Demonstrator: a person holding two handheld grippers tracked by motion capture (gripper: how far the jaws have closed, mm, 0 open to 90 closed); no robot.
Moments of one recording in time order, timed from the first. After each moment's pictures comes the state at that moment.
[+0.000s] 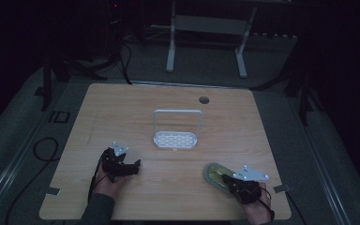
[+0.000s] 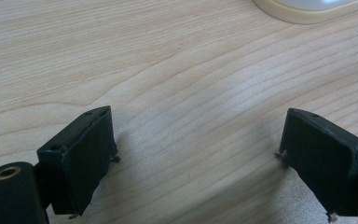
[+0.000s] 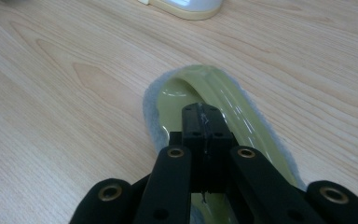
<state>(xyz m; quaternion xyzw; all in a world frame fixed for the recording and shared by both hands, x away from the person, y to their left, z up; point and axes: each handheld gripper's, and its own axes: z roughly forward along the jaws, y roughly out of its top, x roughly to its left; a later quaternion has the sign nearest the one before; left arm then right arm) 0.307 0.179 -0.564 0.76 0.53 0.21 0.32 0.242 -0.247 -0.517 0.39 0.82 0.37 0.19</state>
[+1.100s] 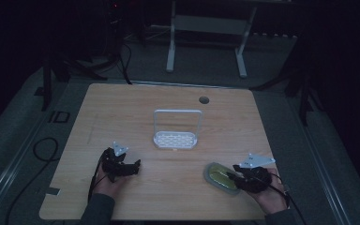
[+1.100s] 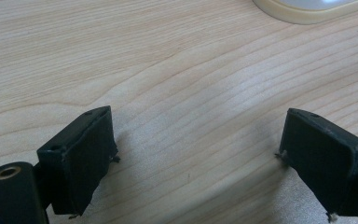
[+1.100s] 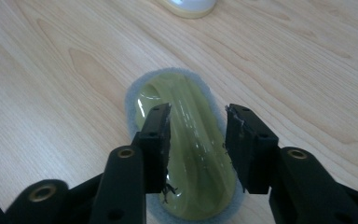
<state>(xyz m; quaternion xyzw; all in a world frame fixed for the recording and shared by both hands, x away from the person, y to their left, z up) 0.307 0.179 -0.564 0.76 0.53 0.21 0.32 0.267 -0.263 -0.473 0.34 0.87 0.31 0.17</state>
